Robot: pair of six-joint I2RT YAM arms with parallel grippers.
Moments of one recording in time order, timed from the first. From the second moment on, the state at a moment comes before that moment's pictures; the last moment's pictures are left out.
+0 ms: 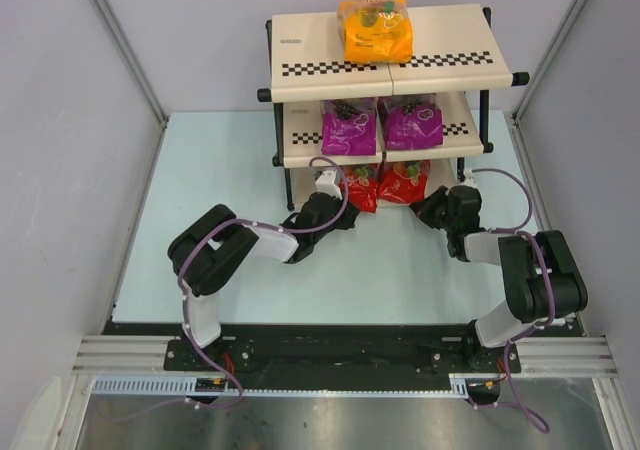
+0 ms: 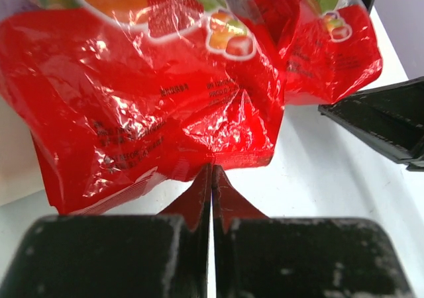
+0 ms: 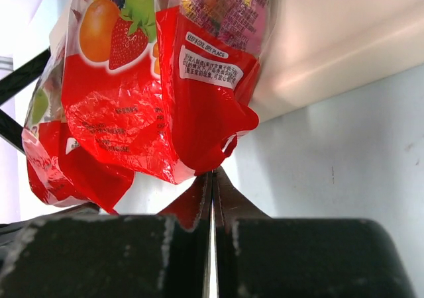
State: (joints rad) left arm -0.78 1.89 0.87 0.71 -0.13 -0.61; right arm 0.14 1.56 0.53 0.55 -0.16 0.78
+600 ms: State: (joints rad) left arm -0.79 1.98 0.96 0.68 -0.16 -0.60; right arm 0.09 1.58 0.55 0.57 -0.19 0.78
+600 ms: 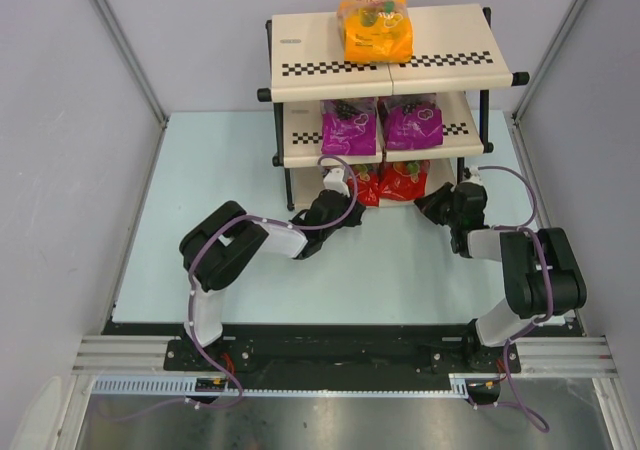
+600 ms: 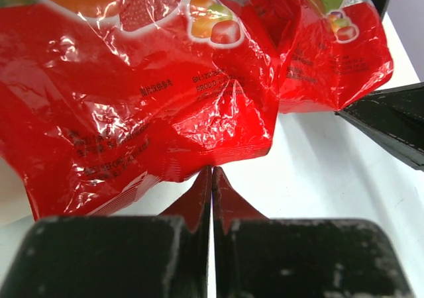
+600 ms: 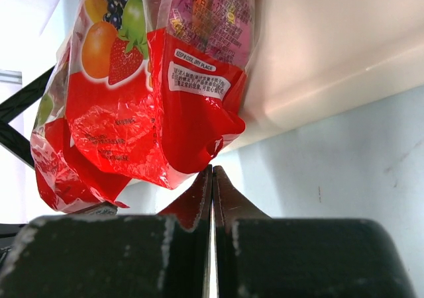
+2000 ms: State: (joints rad) left arm -0.95 1.72 0.74 0.71 -0.38 -0.53; right arm 0.07 1.36 0.48 0.48 -0.21 0.79
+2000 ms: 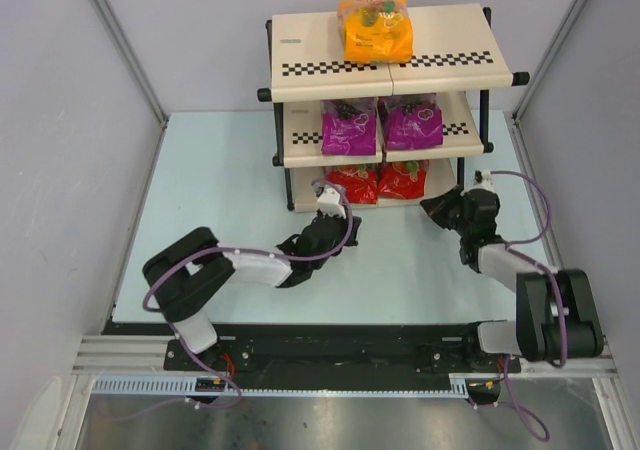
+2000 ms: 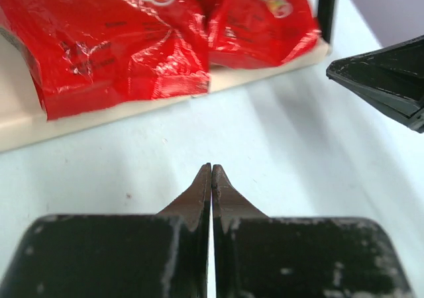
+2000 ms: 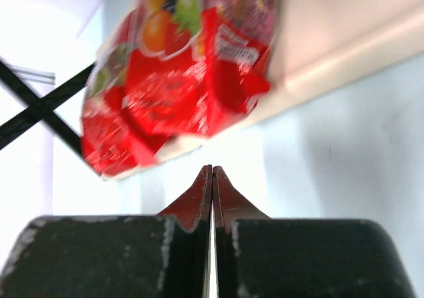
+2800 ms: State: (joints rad) left arm -1.05 0.74 0.49 -0.04 -0.63 -0.63; right arm 0.27 0.24 0.34 -0.44 -0.13 0.79
